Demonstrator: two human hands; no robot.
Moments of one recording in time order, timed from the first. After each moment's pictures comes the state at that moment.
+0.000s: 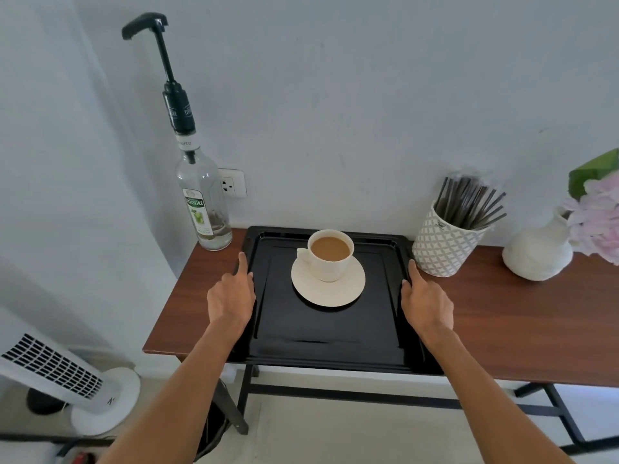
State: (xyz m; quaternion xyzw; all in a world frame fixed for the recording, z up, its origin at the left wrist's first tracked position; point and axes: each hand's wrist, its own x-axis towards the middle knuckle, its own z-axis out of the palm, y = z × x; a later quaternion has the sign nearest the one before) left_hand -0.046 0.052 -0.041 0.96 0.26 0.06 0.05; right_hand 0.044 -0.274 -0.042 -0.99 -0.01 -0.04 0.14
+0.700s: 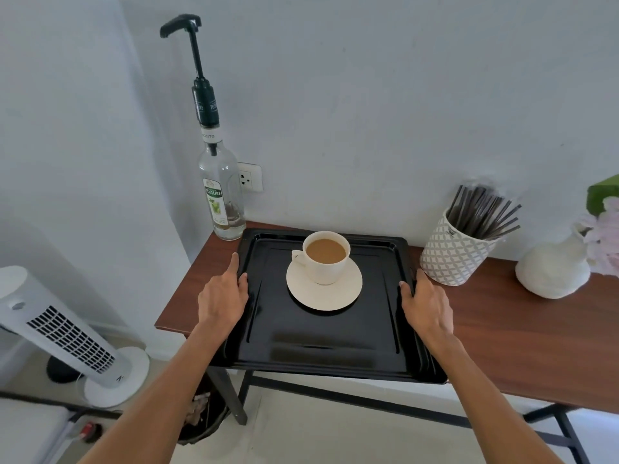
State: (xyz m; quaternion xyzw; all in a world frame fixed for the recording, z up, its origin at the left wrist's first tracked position) left_hand -0.083 0.059 -0.039 0.93 0.28 0.15 0.16; right_hand 0.041 -0.269 -0.033 -0.97 -0.01 -0.03 0.23
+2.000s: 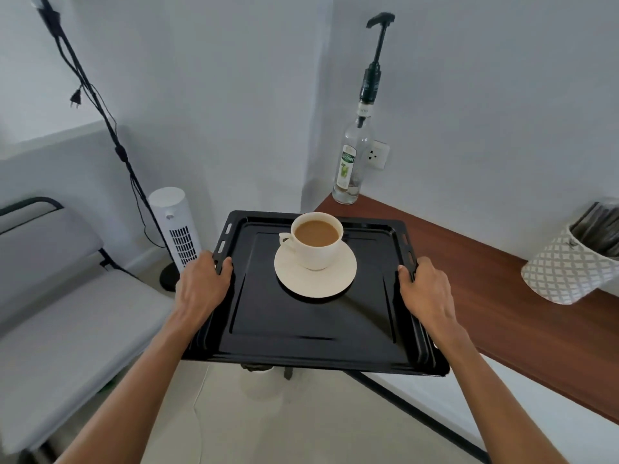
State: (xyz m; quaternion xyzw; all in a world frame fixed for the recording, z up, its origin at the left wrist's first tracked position) left_hand -0.342 0.125 -0.028 0.81 0.49 0.23 0.21; right_hand -0.091 -0.148 -0.003 -0.94 -0.22 0.02 0.26
